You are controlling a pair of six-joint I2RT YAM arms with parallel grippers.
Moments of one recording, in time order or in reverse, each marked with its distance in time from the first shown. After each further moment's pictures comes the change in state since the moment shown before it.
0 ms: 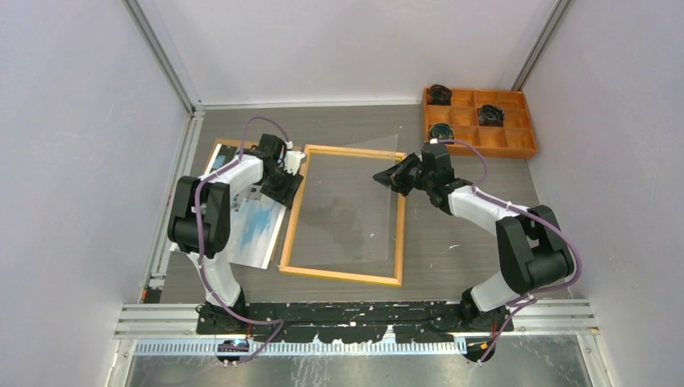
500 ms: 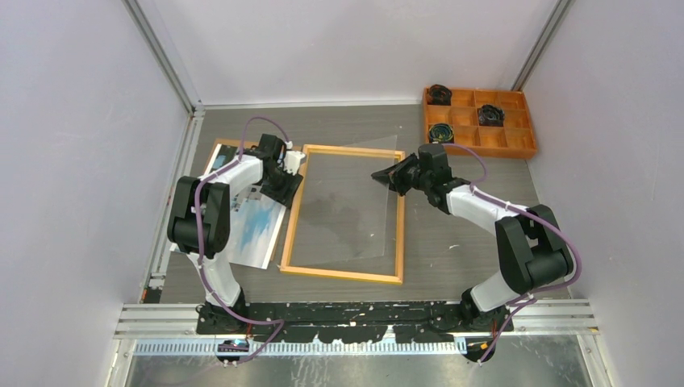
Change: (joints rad) left arm 0.000 -0.005 -0.006 0.006 0.000 0.001; right arm 0.021 0.008 0.018 -0.020 0.040 0.151
